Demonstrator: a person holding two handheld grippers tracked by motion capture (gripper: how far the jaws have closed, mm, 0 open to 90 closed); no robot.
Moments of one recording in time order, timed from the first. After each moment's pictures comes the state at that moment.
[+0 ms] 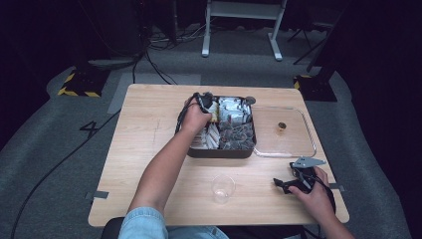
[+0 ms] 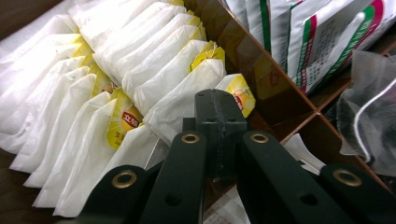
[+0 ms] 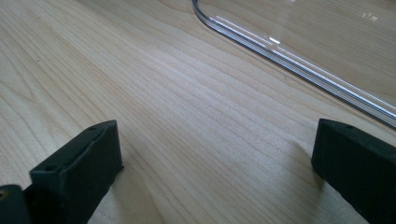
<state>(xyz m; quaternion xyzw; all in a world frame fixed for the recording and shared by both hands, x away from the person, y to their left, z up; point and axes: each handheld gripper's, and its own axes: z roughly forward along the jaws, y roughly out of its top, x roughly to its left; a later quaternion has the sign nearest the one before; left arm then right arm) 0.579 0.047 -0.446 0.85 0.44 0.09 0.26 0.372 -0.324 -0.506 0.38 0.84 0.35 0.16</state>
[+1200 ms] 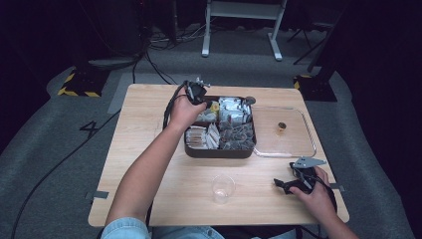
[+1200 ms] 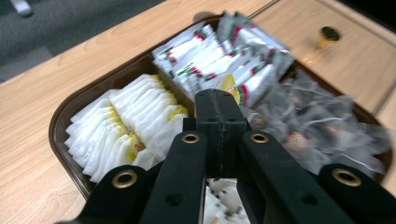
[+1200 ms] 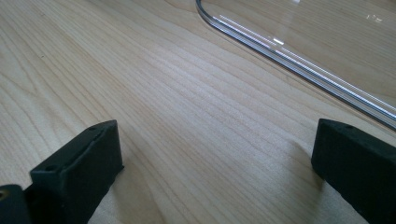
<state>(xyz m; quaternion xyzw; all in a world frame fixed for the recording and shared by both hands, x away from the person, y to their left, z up) 0.530 0.076 -0.361 0.83 0.38 0.12 0.38 0.372 -0.326 -0.506 0.37 0.85 0.36 0.16</state>
